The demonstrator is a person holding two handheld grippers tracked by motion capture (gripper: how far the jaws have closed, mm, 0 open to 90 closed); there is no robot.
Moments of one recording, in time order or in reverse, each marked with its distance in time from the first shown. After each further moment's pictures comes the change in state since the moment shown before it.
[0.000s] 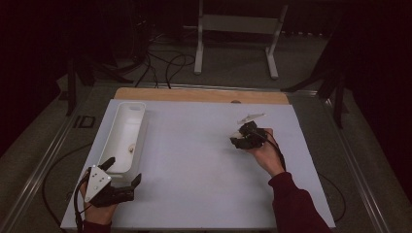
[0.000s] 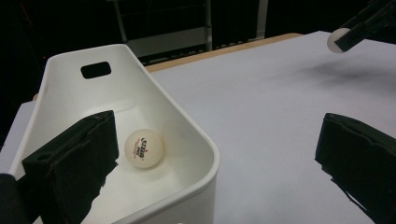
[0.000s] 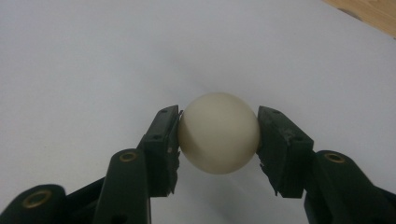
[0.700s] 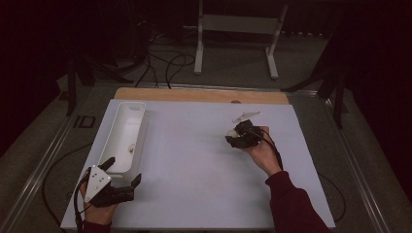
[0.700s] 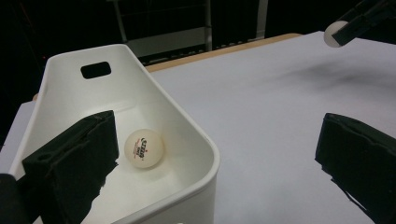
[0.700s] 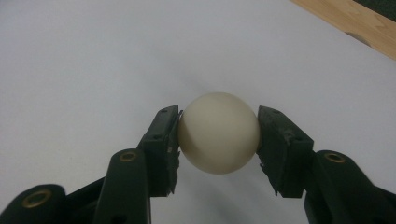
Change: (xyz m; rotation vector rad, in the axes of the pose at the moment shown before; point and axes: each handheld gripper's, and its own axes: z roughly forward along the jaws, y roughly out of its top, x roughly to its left) left arm 0.000 0.000 0.000 -0.001 0.000 -0.001; right arm 0.013 0.013 -0.005 -0.024 0.012 -0.042
